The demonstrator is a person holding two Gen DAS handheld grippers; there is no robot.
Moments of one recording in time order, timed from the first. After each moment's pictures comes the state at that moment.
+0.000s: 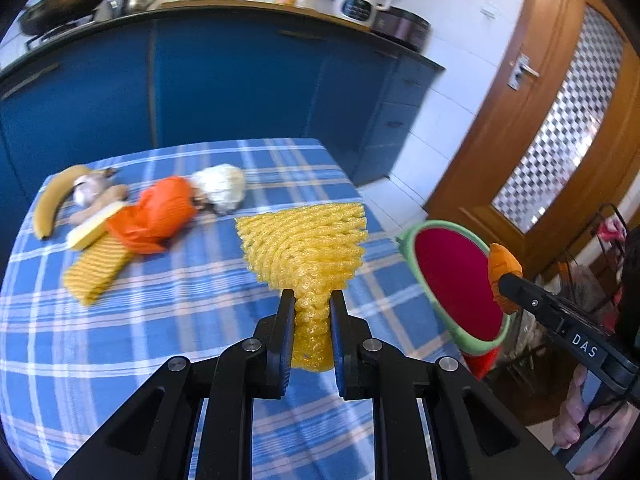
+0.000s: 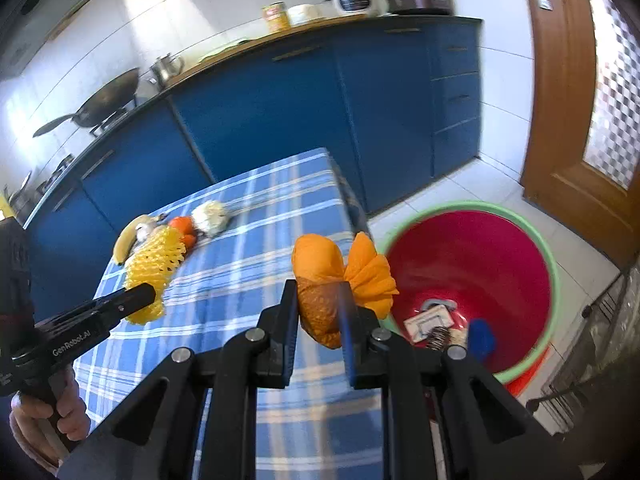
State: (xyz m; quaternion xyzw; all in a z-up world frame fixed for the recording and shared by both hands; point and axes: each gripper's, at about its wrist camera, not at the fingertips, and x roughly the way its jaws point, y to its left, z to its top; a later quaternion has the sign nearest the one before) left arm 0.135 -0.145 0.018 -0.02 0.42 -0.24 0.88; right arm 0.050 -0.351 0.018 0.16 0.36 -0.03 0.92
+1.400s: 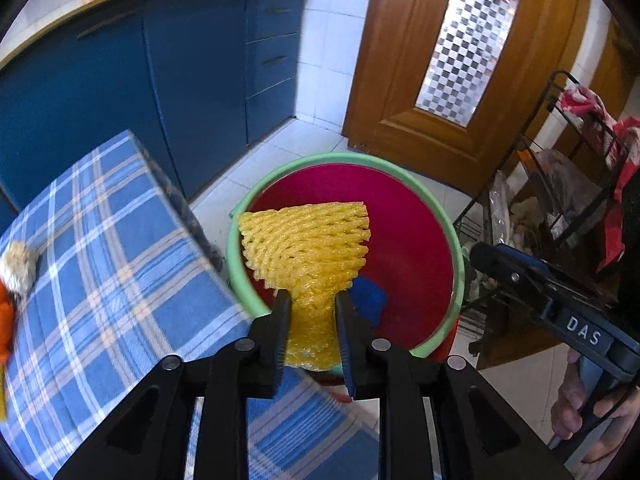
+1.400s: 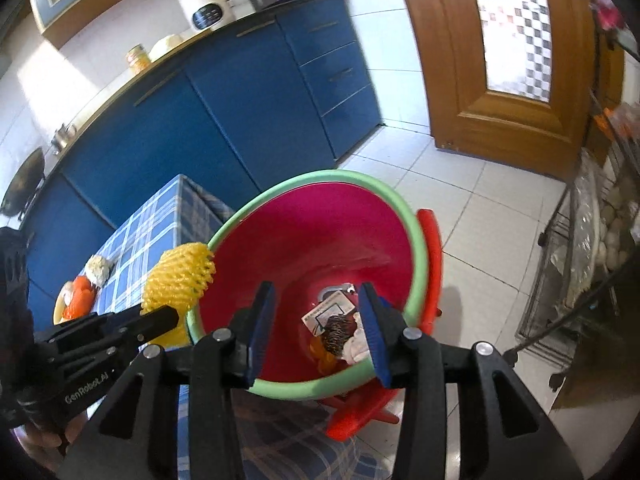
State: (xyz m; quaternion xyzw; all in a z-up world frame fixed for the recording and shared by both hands) left arm 0.130 -0.350 -0.028 0.14 0.45 -0.38 0.80; right arm 0.003 -0.490 -0.043 0.27 0.36 -0.17 0.88
